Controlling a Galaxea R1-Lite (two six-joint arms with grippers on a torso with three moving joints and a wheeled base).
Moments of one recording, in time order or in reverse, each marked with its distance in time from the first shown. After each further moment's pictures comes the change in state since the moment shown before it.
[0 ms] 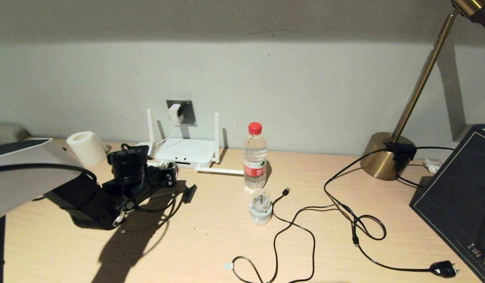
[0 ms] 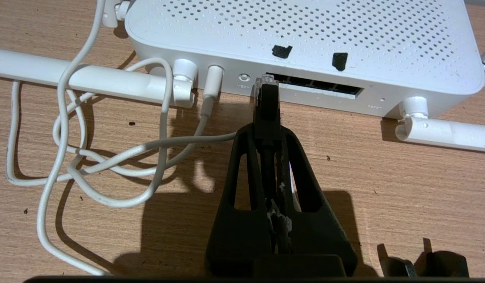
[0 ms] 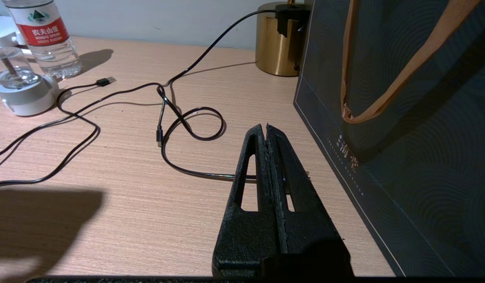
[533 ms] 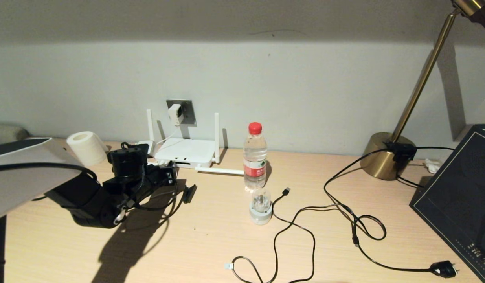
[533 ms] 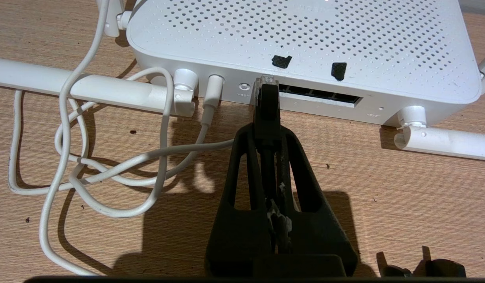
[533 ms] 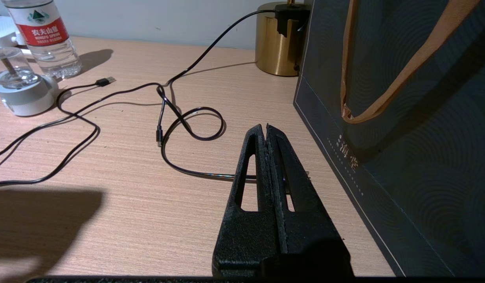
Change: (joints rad) left arm -0.002 0.002 -0.015 0.004 -0.001 0.000; right arm 0.000 0.000 0.000 0.000 0.000 0.000
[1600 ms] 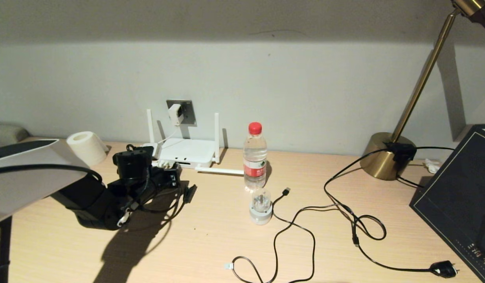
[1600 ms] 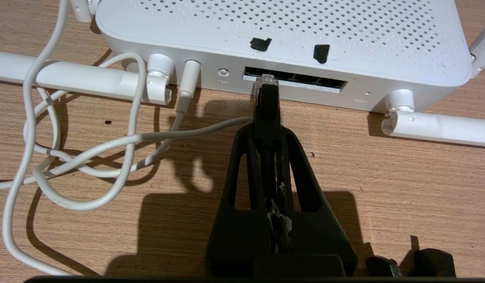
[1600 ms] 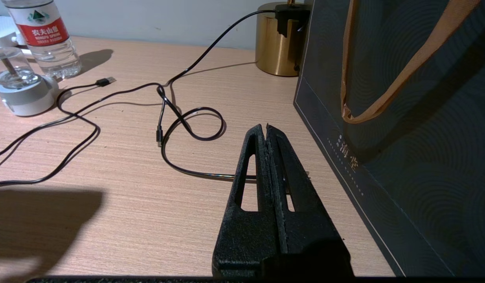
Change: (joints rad) left arm -0.023 0.011 0.005 -0.001 0.003 0.000; right arm 0.000 0.000 0.000 0.000 0.000 0.000
